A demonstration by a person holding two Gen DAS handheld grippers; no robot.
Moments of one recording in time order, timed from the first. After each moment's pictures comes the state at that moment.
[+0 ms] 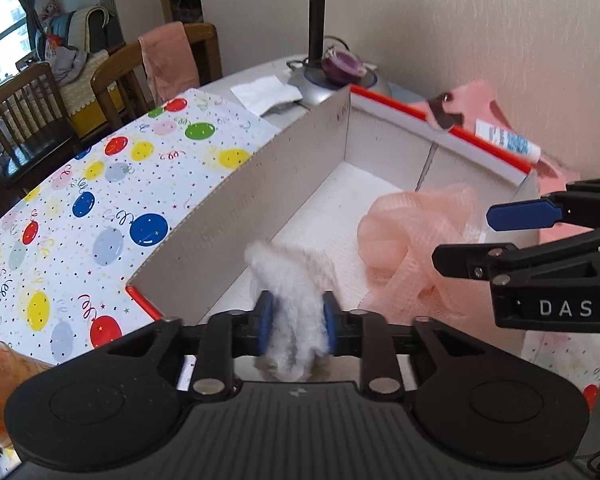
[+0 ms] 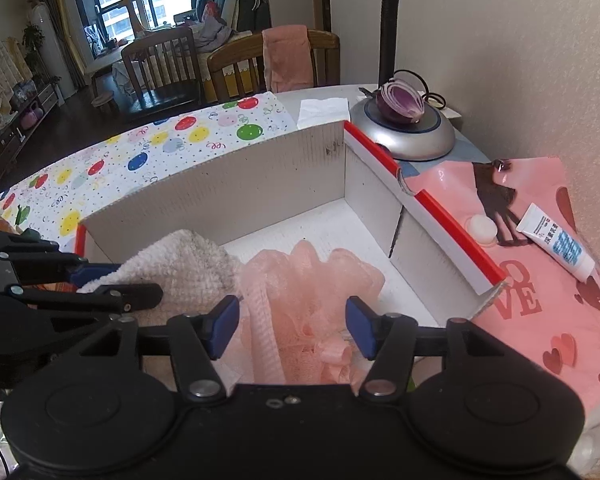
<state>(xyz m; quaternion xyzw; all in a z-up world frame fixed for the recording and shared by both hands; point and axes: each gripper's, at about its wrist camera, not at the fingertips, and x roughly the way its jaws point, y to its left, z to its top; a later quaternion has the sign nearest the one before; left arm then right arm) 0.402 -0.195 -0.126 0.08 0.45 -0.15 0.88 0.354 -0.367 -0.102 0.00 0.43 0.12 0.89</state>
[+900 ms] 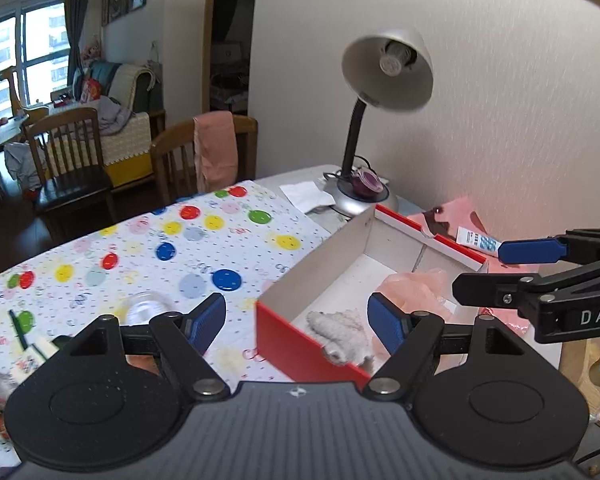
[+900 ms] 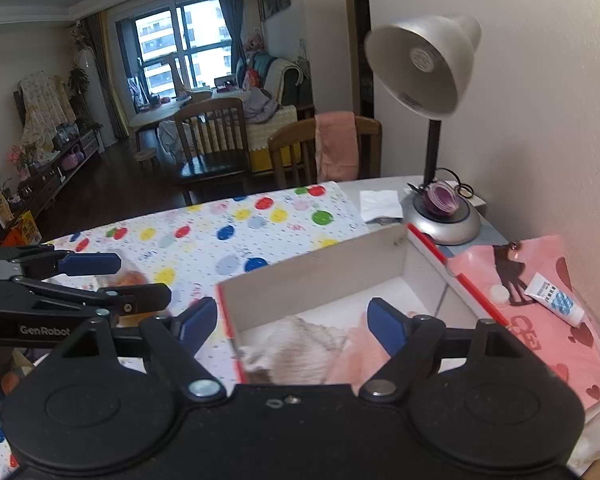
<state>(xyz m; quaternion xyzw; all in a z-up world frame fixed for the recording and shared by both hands) 0.300 -0.080 -0.022 0.00 0.32 -0.14 0.94 0.266 -0.311 -0.005 0.01 0.33 0.16 0.93</state>
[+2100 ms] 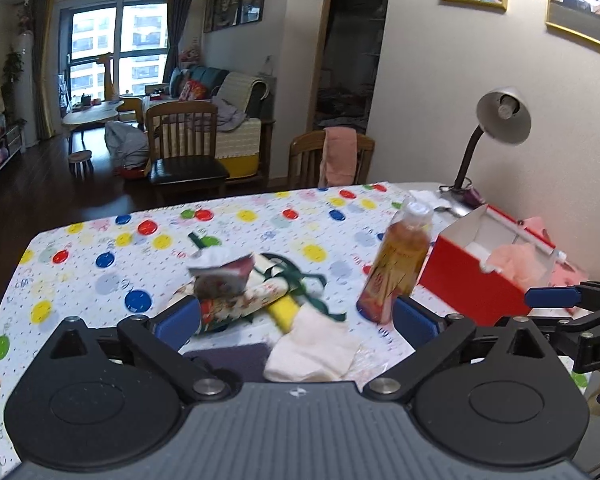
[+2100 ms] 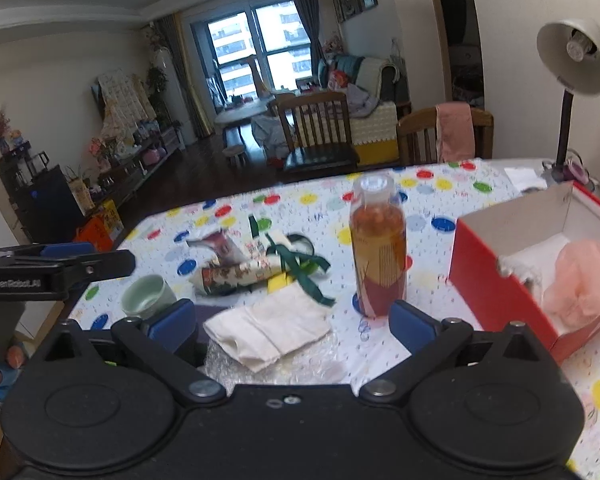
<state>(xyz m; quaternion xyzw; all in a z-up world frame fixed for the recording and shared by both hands) 0.130 0.153 -0.041 -0.05 0.29 -0.03 0.96 0.150 -0.127 -0.044 0.04 0.32 0.27 0.91</state>
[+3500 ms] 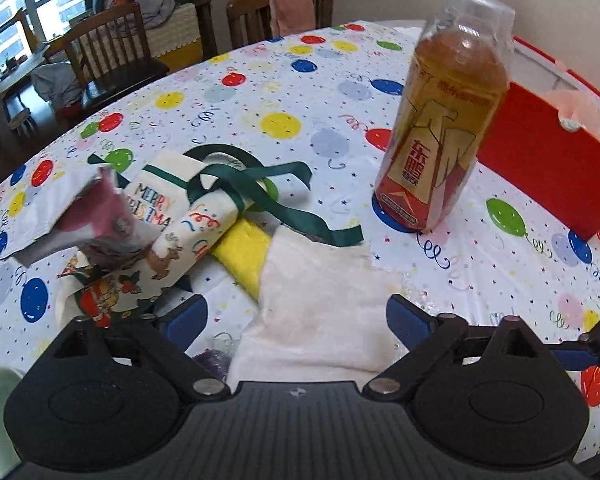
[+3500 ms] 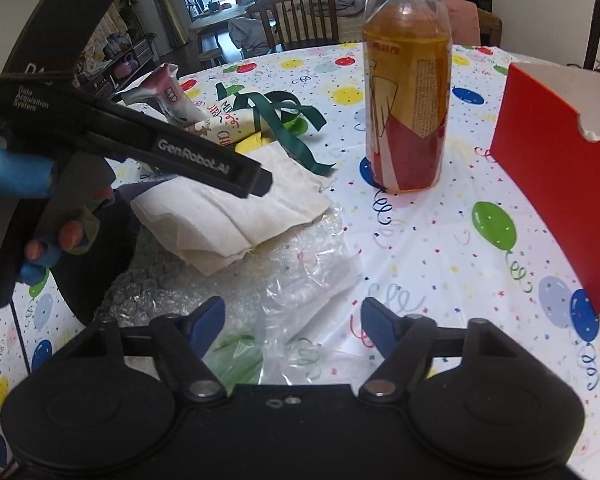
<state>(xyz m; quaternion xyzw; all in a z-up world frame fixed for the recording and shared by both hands) 0.300 0.106 -0.174 0.06 0.47 -0.09 0.87 0.187 -0.072 -0.167 -0.01 0.45 0.24 0.86</state>
